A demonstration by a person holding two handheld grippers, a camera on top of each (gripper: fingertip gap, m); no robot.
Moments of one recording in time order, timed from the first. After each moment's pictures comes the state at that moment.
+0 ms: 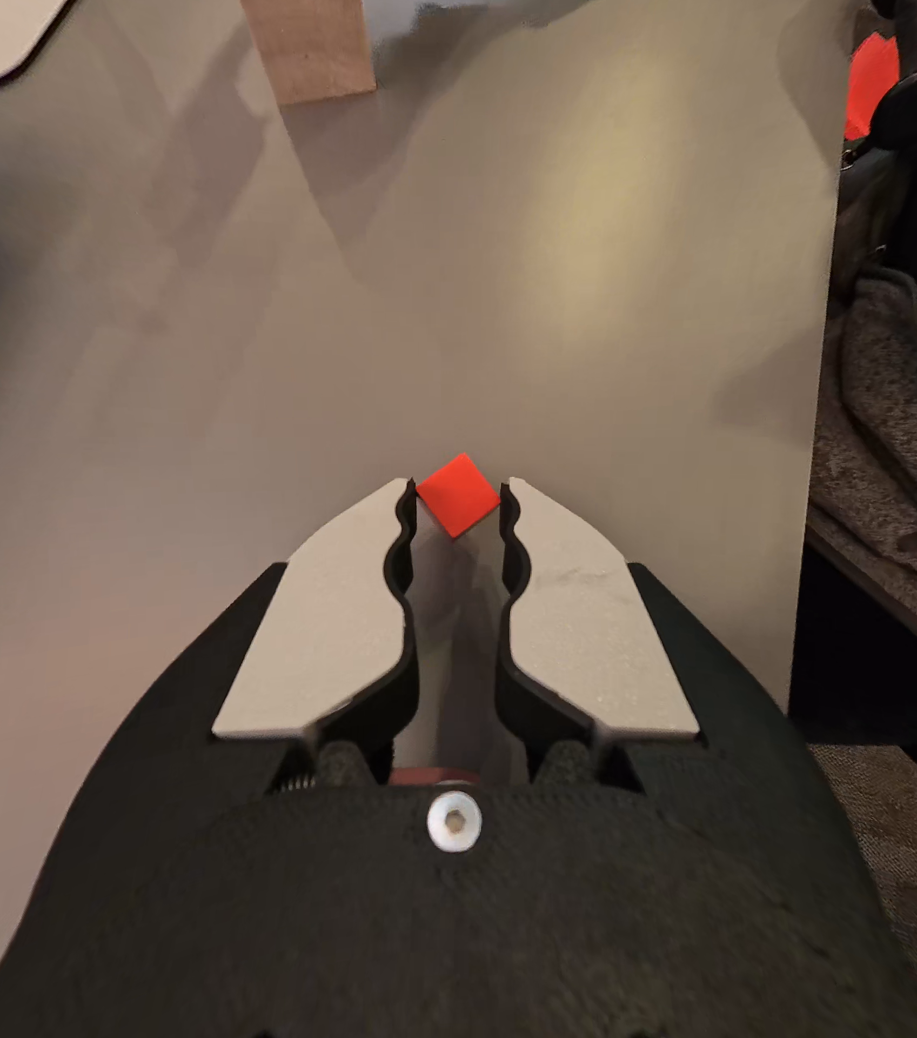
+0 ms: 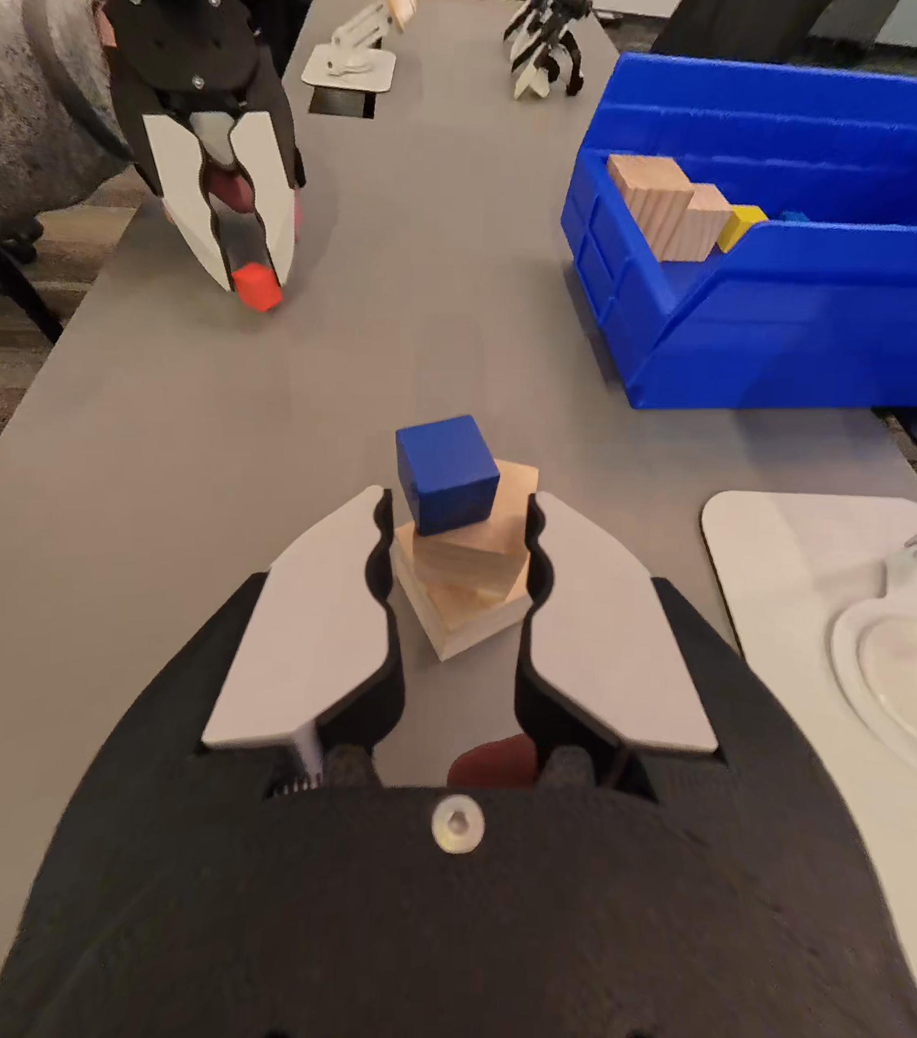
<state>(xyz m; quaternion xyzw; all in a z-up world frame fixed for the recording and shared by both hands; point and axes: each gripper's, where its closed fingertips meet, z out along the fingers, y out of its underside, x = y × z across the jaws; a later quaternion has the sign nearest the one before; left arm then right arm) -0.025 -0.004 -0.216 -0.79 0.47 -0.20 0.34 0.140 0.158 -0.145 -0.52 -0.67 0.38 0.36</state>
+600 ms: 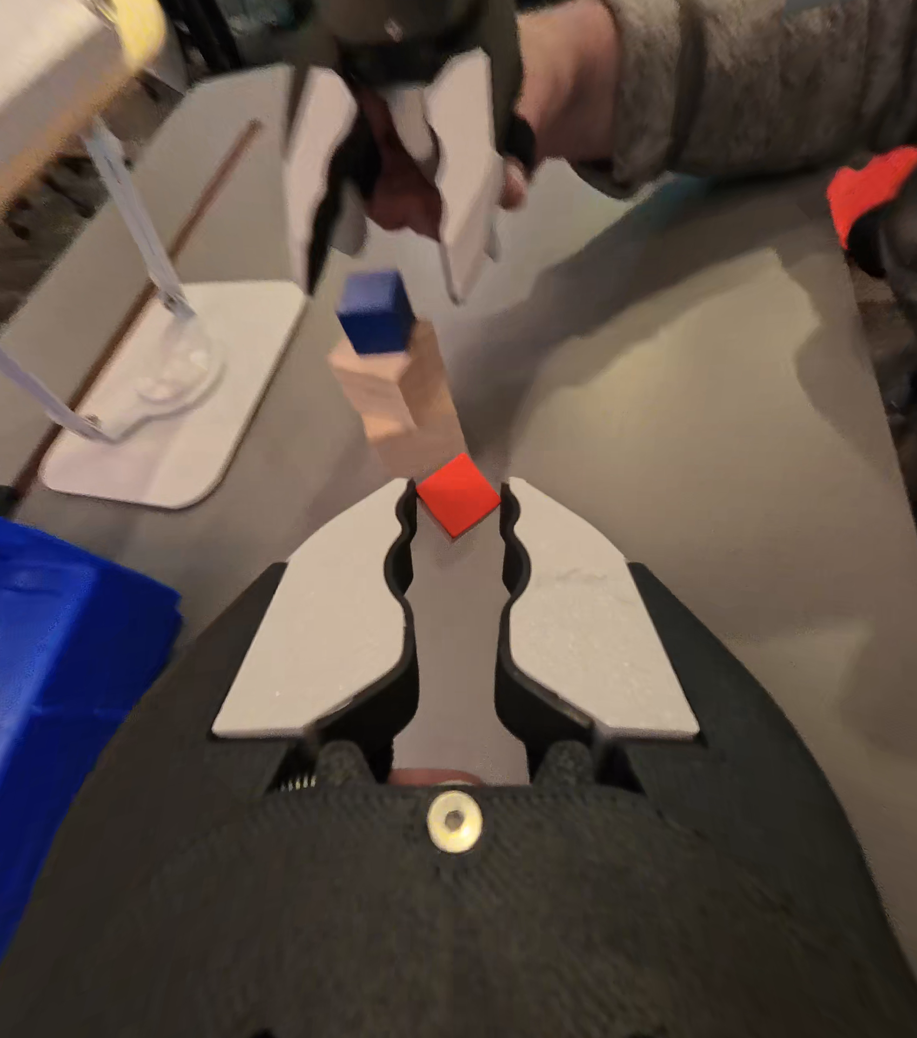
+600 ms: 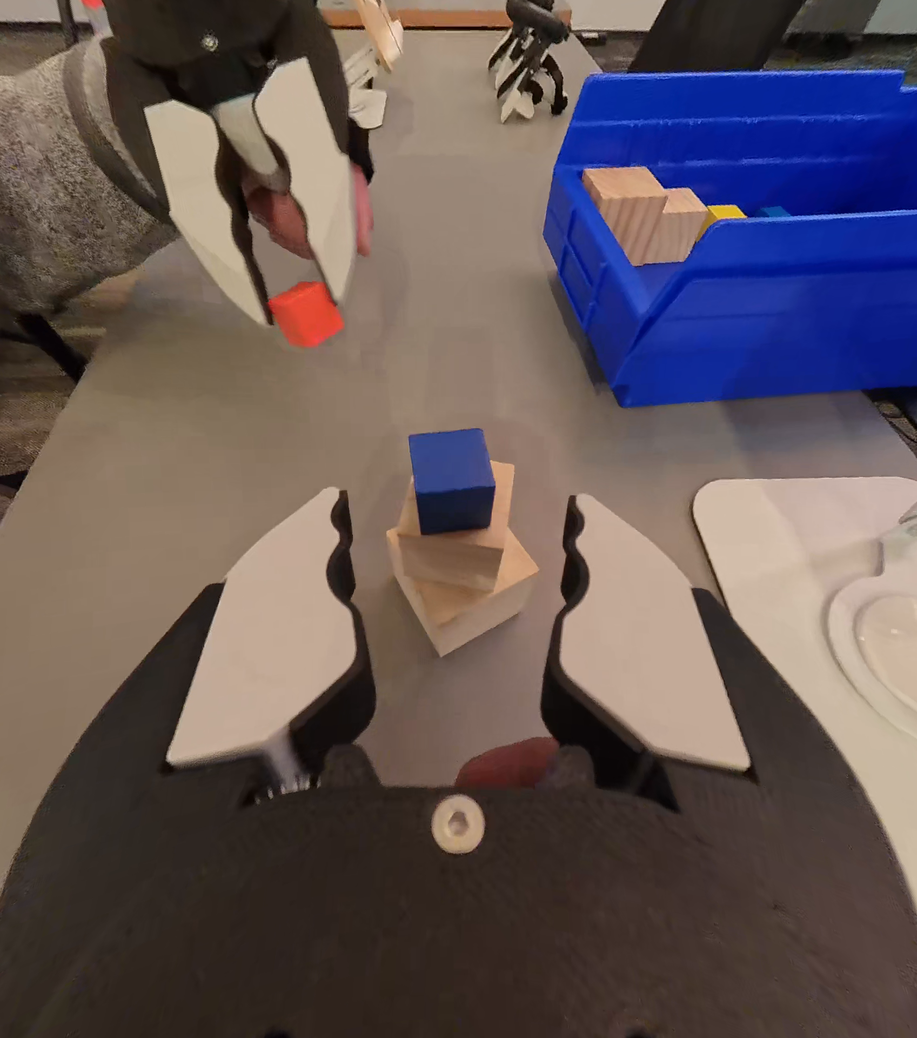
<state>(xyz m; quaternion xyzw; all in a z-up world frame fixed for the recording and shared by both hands) 0.075 0.092 -0.133 -0.70 0.51 -0.20 0.46 0.150 0.169 -0.136 -0.54 -0.64 0.40 0.36</state>
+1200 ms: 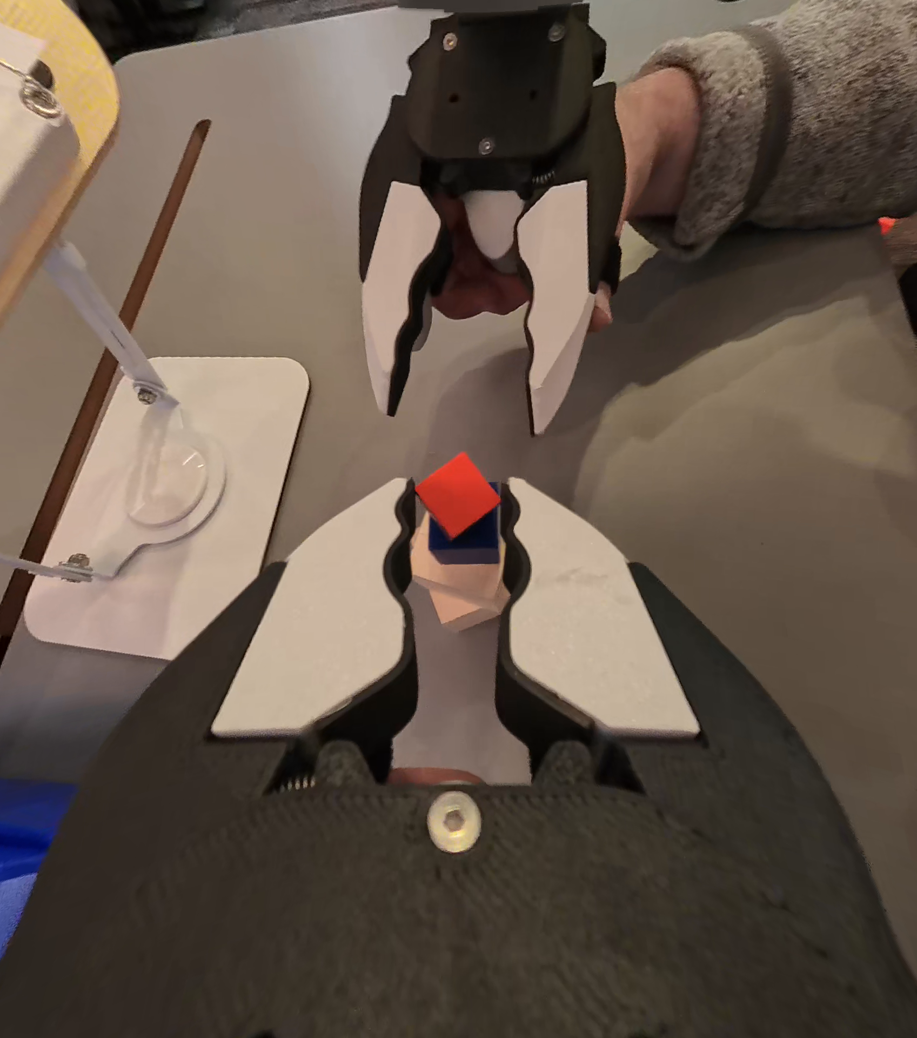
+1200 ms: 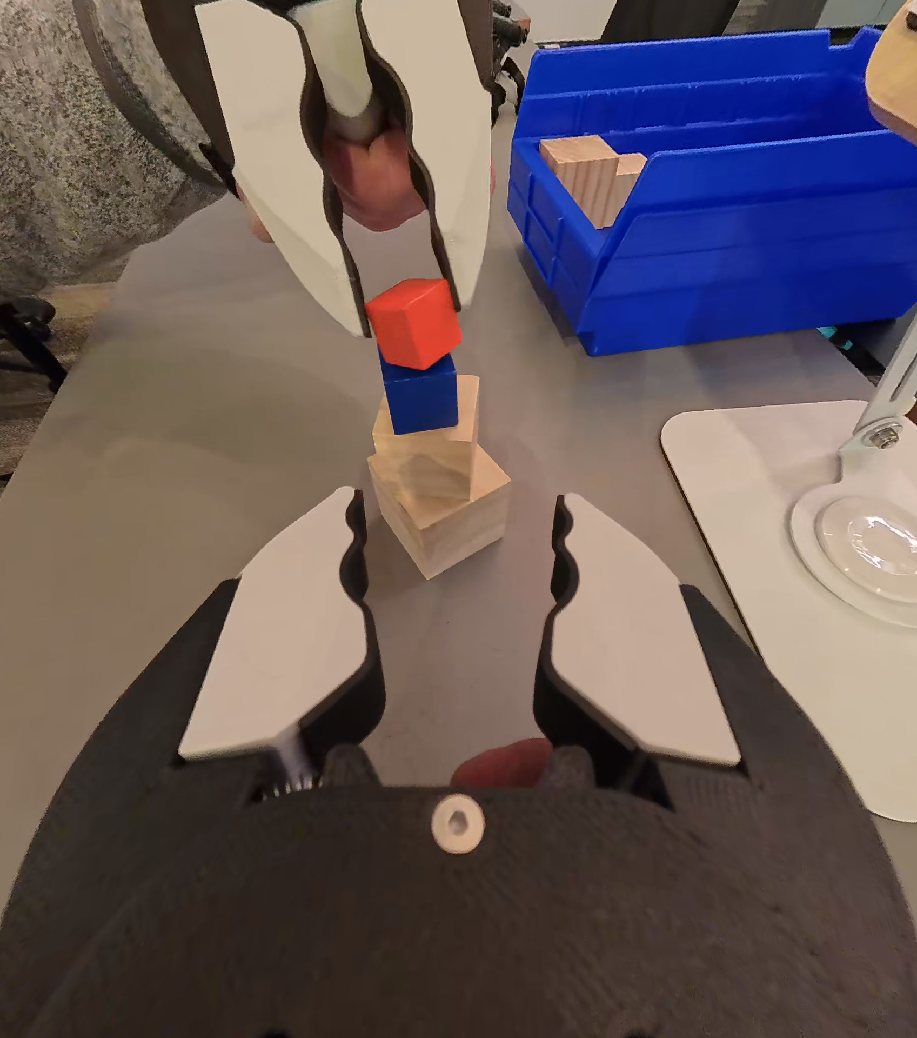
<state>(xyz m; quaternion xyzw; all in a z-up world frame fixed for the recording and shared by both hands) 0.153 0.166 -0.114 -0.71 0.55 -0.20 0.40 0.186 0.184 -0.146 -0.56 -0.62 0.41 0.37</state>
